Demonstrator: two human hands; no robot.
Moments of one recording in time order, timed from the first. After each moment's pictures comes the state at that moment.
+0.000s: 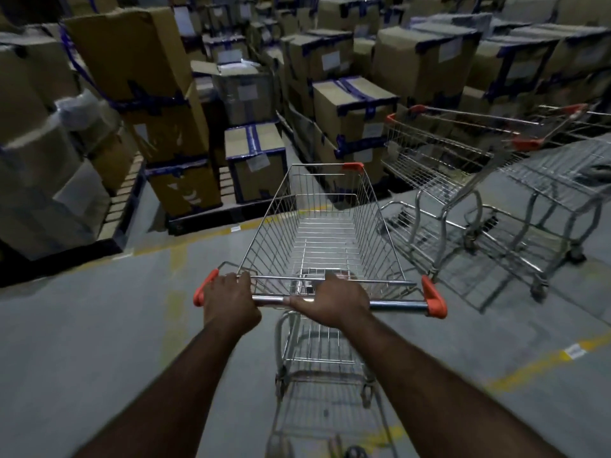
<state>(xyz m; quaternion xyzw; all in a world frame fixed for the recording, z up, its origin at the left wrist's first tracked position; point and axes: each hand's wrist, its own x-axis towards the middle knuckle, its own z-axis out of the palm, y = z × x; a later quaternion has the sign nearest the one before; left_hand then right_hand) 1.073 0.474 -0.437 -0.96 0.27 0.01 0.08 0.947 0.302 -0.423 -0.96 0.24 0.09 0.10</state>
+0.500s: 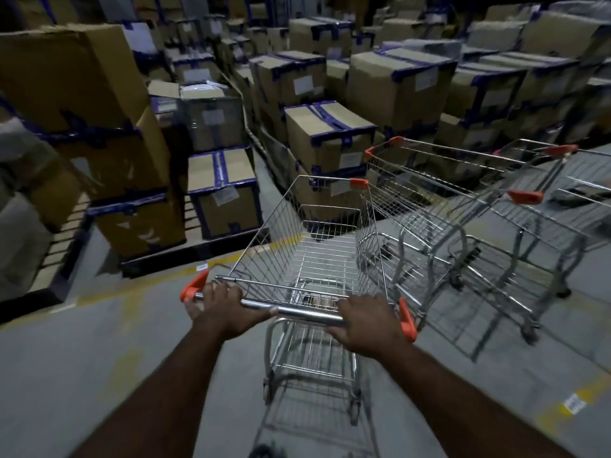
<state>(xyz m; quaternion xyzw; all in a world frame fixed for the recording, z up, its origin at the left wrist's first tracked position) 1.260 0.270 -0.422 -0.95 0.27 0.14 0.00 1.050 0.069 -0.432 -0.98 0.20 0.02 -0.02</state>
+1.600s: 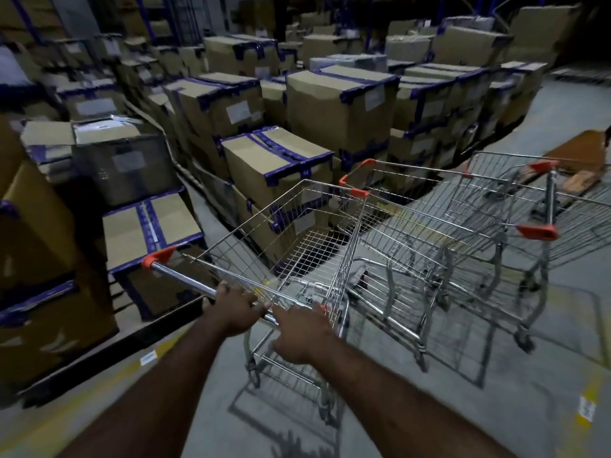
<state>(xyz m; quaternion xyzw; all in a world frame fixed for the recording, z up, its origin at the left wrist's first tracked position) 1.578 0.008 -0.428 -0.86 0.48 0.16 0.04 1.399 -0.048 -0.416 -0.94 0.29 0.08 0.13</state>
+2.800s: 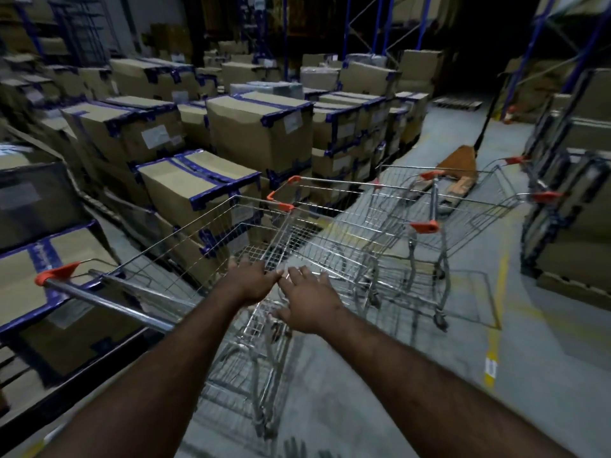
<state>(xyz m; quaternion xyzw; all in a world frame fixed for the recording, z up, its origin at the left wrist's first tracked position) 1.460 -0.107 -0.352 -0.80 0.57 0.17 -0.04 1.291 -0.115 -0.353 -0.92 0.40 0.00 0.03</state>
